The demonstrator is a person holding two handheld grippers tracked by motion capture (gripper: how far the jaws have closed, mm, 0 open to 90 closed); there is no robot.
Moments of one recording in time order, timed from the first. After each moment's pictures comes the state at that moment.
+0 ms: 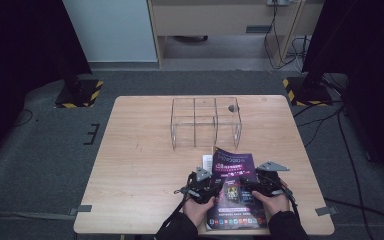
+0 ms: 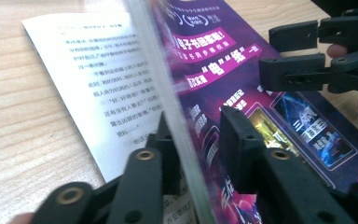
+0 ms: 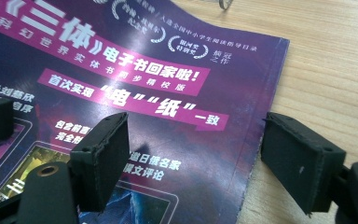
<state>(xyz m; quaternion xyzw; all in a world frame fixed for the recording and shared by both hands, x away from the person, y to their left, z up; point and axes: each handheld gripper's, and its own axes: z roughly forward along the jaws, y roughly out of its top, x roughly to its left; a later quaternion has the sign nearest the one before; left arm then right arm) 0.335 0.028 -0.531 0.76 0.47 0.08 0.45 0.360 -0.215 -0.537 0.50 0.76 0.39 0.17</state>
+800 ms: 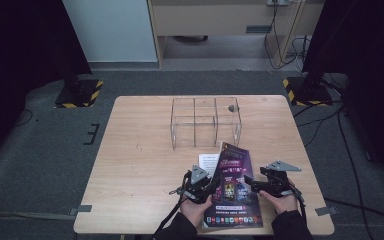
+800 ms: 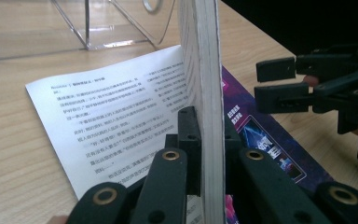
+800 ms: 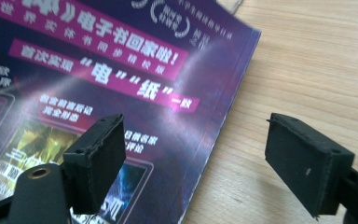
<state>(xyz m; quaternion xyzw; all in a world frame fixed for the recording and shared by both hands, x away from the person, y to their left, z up) 0.323 0.038 -0.503 0.73 0.44 0.11 0.50 0.354 -0.235 -0.523 0.49 0.75 0.43 0.15</state>
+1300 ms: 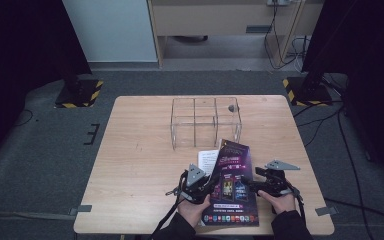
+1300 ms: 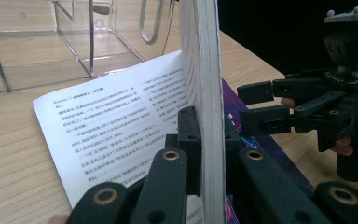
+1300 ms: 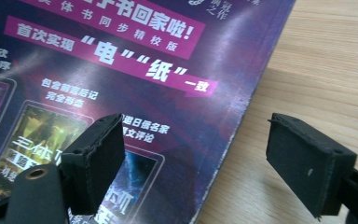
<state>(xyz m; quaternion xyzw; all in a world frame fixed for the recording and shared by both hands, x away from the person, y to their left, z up) 0.316 0.044 -0.490 0.72 0.43 0.12 0.53 0.357 -0.230 -0.523 0.47 0.74 0.46 0.11</state>
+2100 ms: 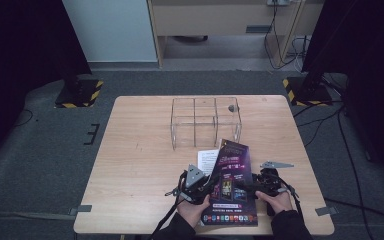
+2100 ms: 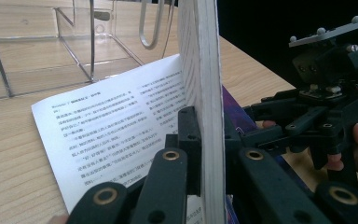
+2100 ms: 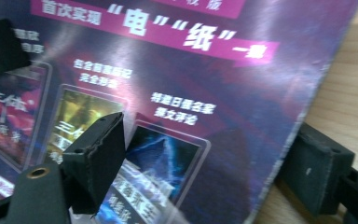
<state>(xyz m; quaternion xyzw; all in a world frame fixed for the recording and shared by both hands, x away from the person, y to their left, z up) 0.315 0.045 -0.490 0.72 0.43 0.13 0.54 0.365 -0.223 -0.539 0.47 0.74 0.48 -0.02</state>
